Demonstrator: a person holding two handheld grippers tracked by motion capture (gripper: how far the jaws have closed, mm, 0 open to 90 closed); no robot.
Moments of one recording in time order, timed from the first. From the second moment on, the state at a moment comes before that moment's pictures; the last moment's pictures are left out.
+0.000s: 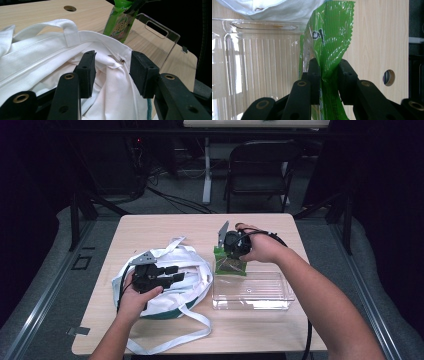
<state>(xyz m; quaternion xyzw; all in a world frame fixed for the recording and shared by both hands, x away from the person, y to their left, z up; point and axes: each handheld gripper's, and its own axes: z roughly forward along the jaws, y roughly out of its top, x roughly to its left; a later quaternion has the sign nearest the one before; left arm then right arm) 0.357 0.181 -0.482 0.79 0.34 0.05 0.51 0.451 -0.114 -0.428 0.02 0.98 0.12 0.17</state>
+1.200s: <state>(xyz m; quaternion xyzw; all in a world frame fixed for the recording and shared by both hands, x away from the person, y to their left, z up) 0.357 0.188 -0.484 0.78 0.35 0.06 0.52 0.457 -0.118 -0.438 0.04 0.97 0.14 0.19</state>
